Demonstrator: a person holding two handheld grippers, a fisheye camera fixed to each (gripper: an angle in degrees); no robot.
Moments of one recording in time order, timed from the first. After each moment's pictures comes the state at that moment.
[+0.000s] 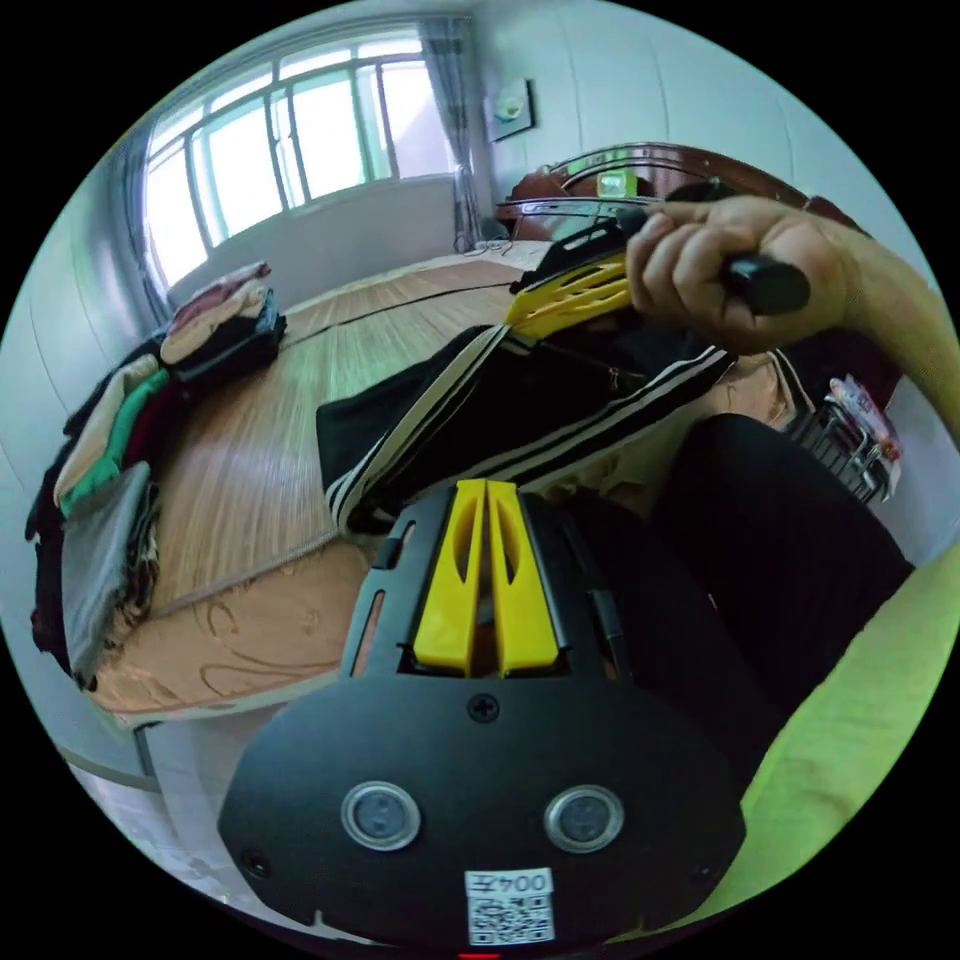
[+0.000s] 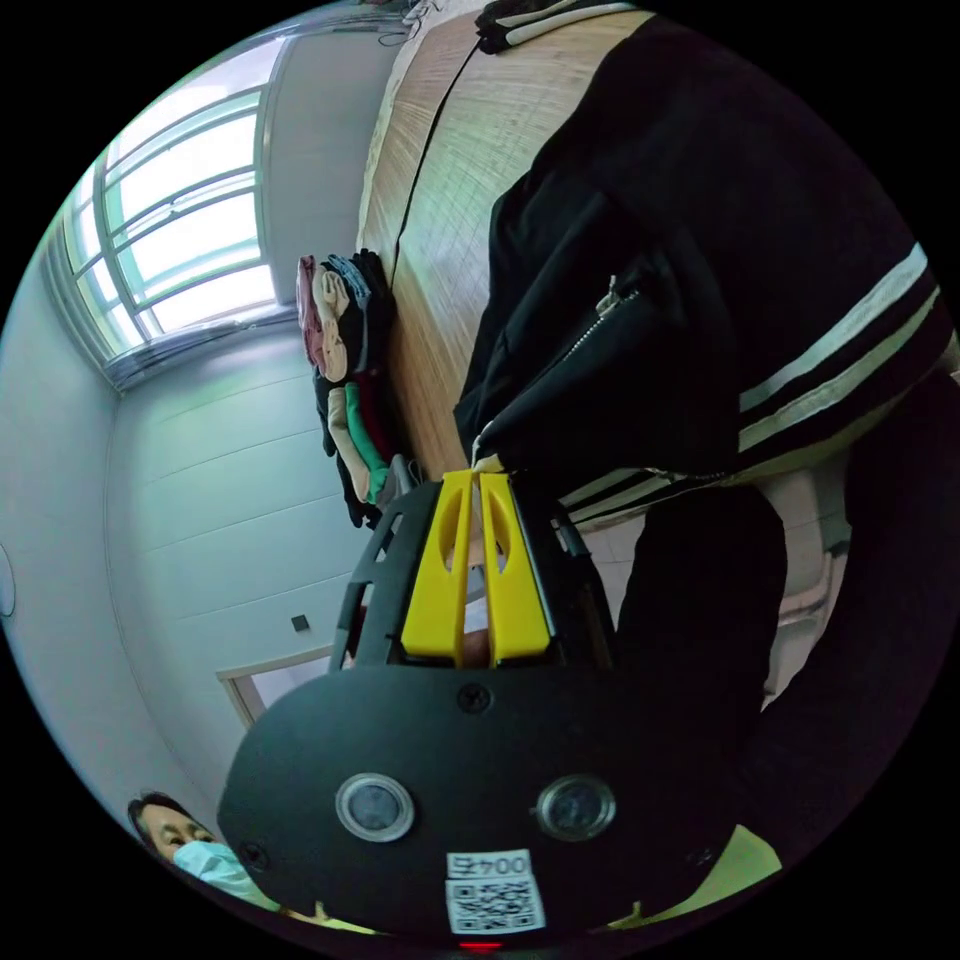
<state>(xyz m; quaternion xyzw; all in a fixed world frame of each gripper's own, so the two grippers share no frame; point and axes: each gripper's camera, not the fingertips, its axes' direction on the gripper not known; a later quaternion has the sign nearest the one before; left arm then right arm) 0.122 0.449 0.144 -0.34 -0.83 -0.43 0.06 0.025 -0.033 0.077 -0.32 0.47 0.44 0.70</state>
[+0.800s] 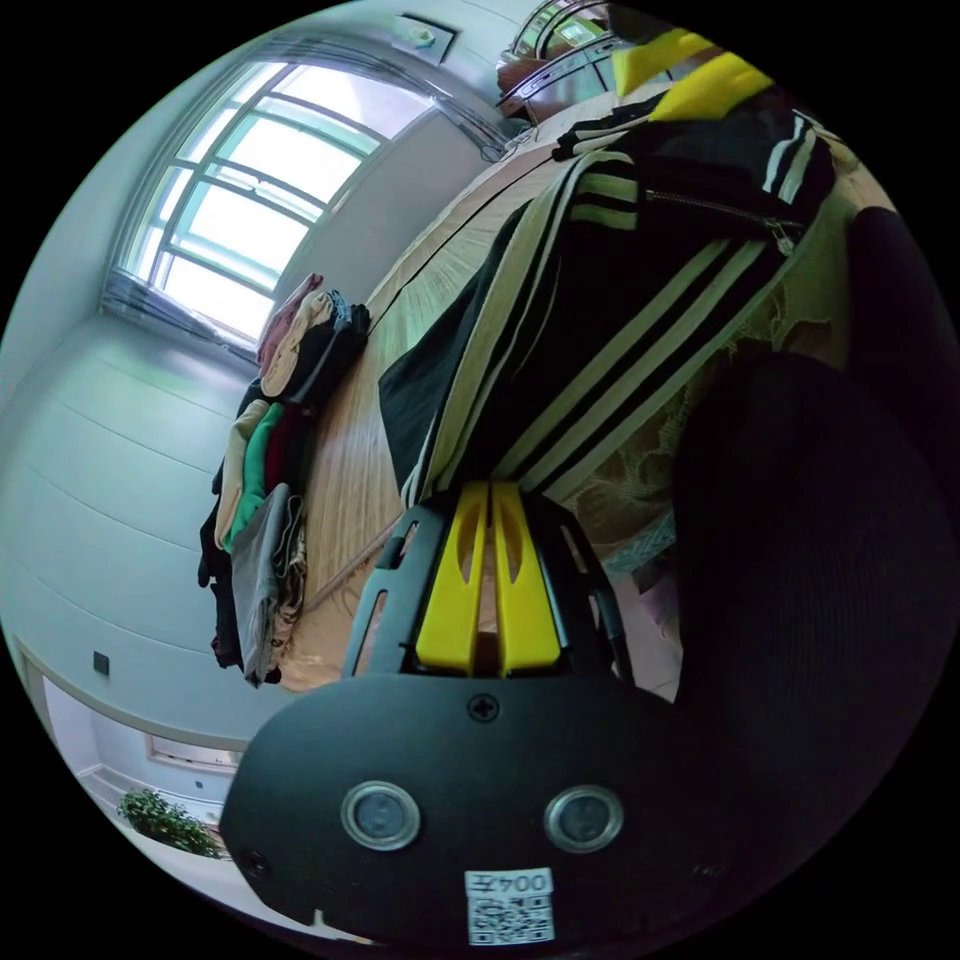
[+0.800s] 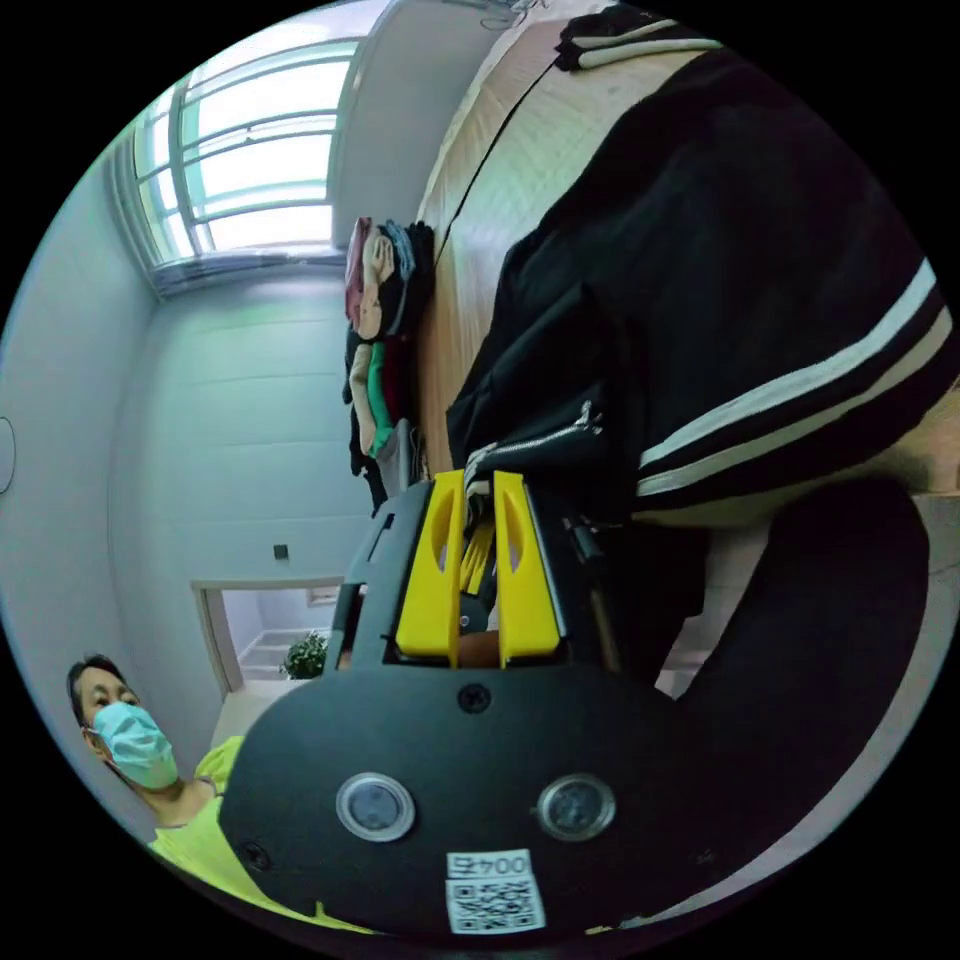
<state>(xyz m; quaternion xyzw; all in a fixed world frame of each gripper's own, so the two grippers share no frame) 0.191 0.615 0.108 -0.54 -0.71 -0.42 -0.16 0.025 -0.083 -0.008 -0.40 0.40 0.36 0.74</state>
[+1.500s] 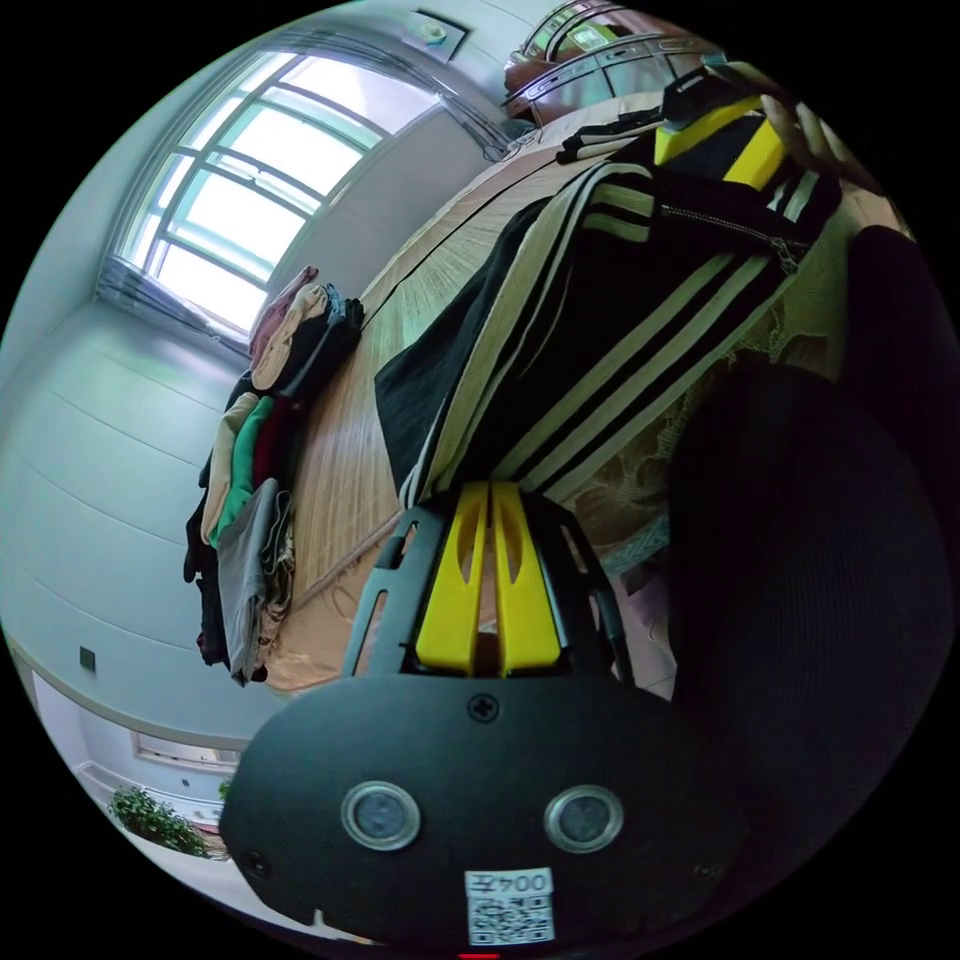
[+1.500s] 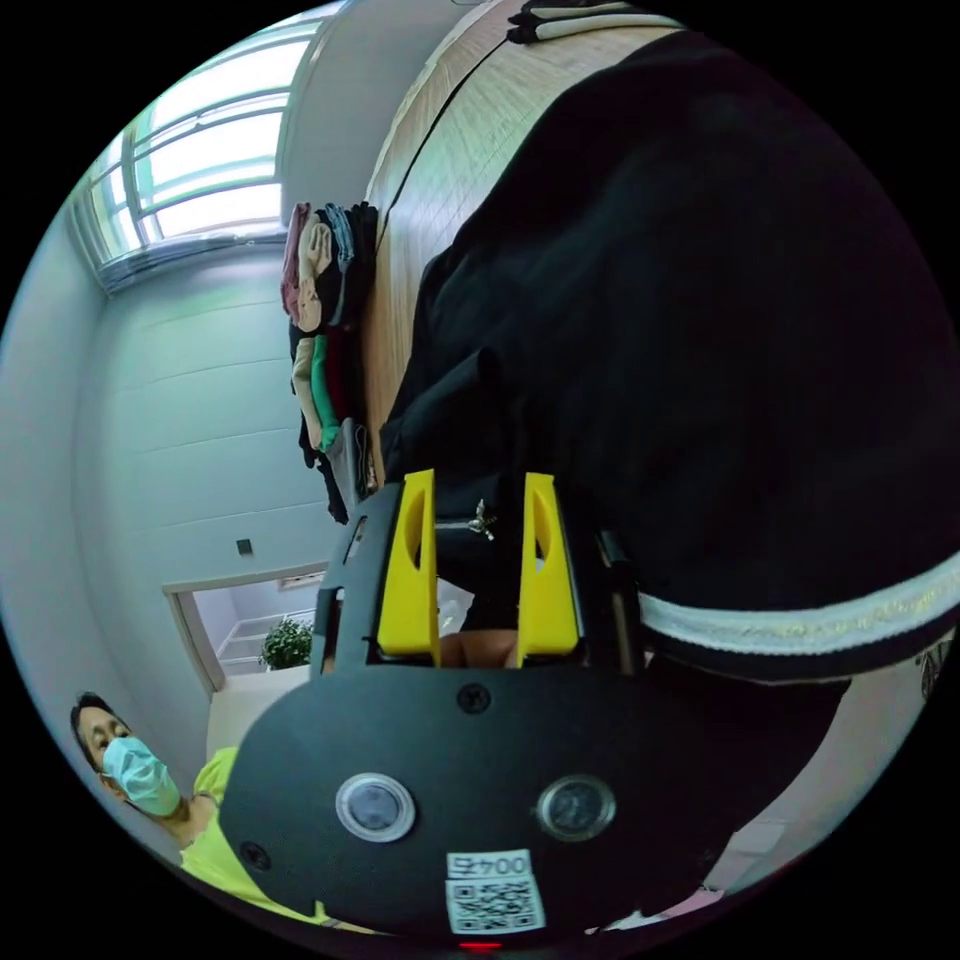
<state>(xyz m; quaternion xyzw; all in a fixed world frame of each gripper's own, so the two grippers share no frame) 0.242 0.630 0.084 -0.53 -0.72 -0.42 -0.15 0.102 -0.120 -0.033 -0.45 0.44 0.37 0.69</state>
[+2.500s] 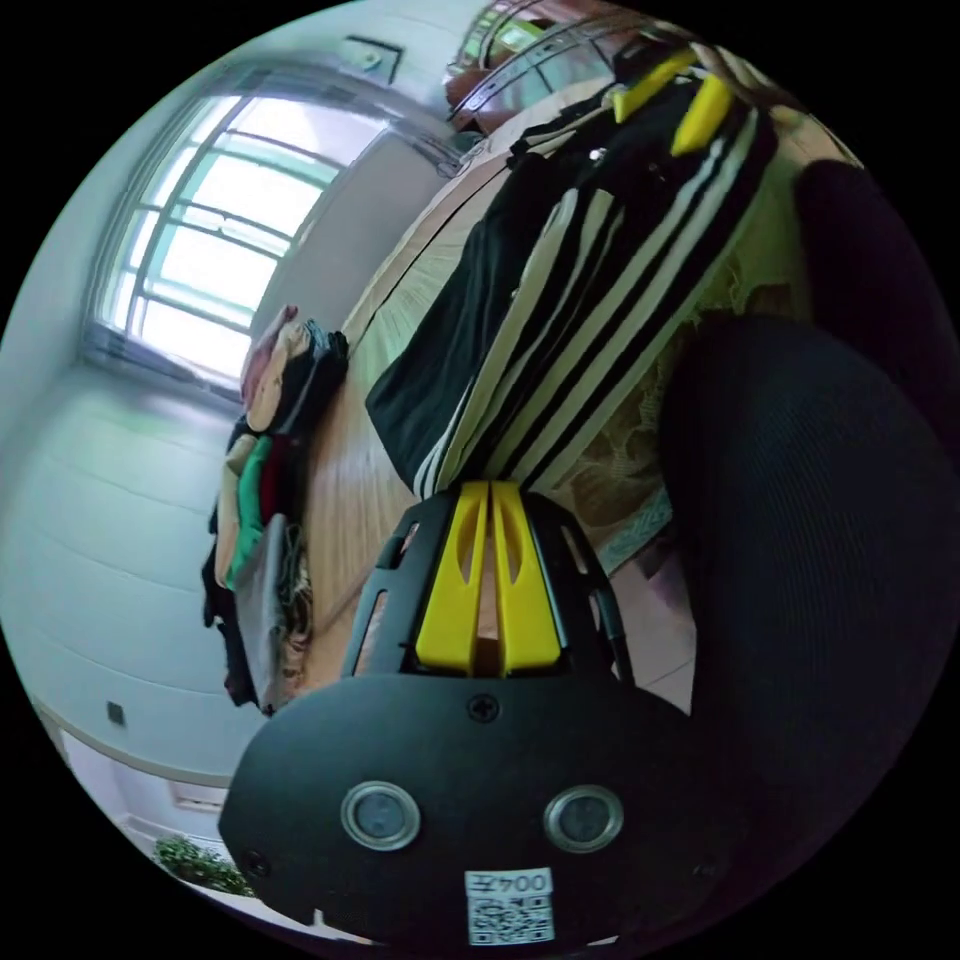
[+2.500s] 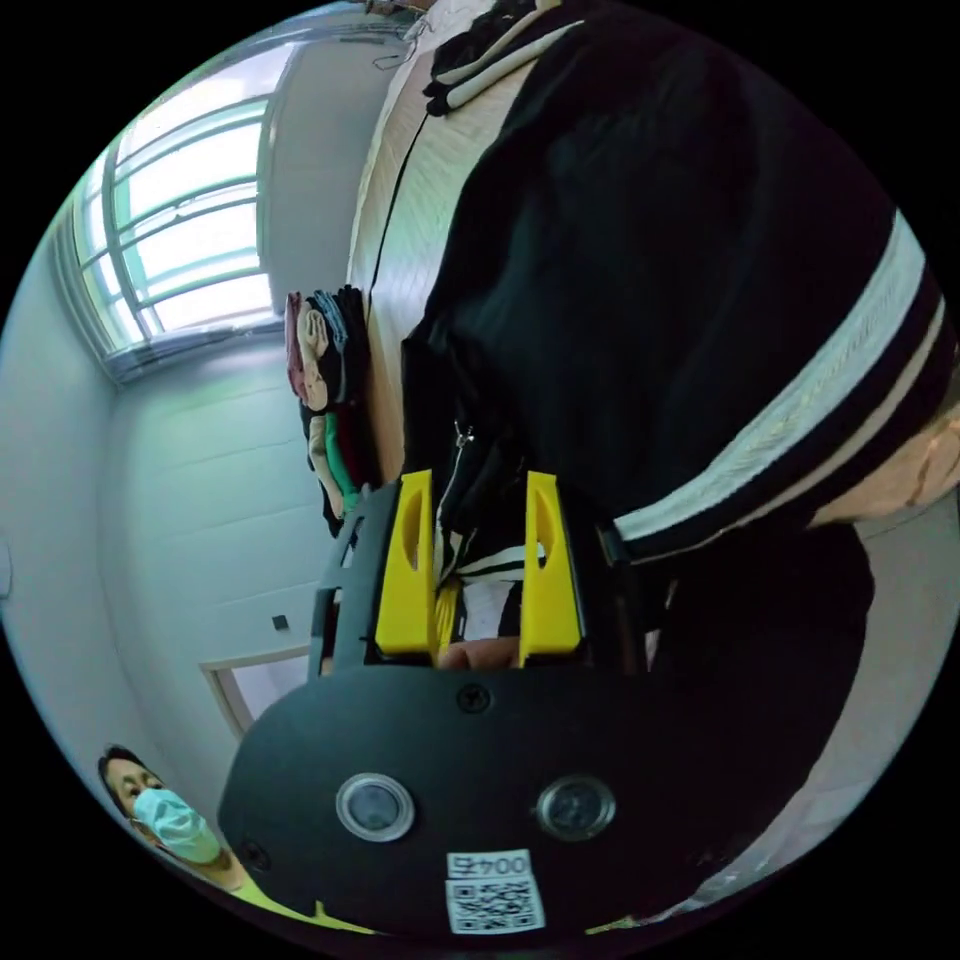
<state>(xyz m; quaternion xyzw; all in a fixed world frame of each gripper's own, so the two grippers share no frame) 0.238 0.609 0.078 -0.58 -0.69 -0.42 -0.11 0.047 -0.137 -0.050 -0.34 0.48 0.40 0.70</state>
